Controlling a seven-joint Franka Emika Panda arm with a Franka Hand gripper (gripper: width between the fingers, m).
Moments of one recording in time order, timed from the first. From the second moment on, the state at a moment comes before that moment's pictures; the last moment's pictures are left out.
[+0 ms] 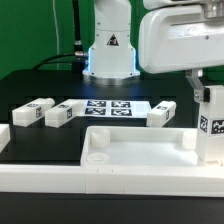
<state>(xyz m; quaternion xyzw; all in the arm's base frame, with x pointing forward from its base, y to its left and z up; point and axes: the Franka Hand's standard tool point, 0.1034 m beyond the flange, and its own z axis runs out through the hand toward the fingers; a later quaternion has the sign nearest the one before) 0.639 0.100 0.122 -0.99 -0.06 -0.07 0.05</state>
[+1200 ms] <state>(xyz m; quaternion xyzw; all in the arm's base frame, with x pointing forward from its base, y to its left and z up) 0.638 0.088 0.121 -0.90 0.42 -0.03 0.09</state>
